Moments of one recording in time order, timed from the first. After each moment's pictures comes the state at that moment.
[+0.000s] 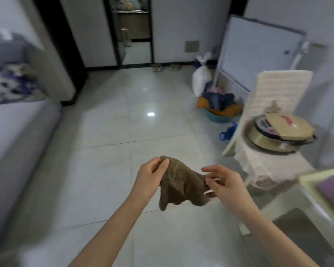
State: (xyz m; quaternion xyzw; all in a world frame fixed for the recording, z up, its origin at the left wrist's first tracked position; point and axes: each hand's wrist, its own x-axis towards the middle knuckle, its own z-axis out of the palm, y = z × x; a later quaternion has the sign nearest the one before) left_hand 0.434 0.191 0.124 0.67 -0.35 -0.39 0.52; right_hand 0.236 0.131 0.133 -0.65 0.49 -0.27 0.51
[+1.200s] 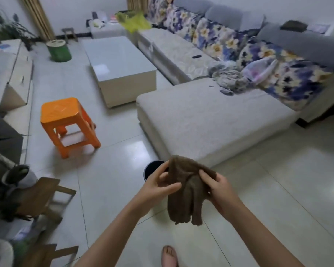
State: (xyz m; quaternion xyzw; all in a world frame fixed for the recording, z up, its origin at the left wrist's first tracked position) left_hand 1.014 0.768 0.056 0.65 -0.03 -0.16 0.74; right_hand 1.038 0.570 0.071 -0.63 0.10 0.20 0.74
